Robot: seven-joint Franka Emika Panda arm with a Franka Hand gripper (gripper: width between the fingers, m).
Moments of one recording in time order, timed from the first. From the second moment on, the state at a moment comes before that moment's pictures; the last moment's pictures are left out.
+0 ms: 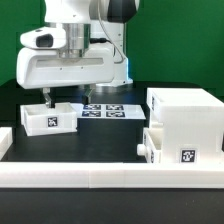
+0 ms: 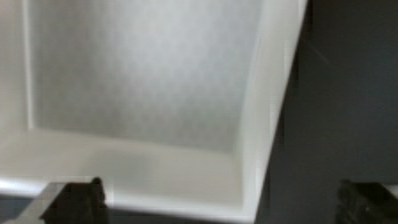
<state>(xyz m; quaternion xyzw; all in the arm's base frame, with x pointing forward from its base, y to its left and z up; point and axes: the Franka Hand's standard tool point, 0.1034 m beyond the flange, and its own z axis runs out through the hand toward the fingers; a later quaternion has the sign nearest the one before) 0.410 -0.102 0.043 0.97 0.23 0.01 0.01</state>
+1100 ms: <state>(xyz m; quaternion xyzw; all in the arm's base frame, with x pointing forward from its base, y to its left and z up) 0.371 -0.106 0.004 0.98 0.22 -0.01 0.01</state>
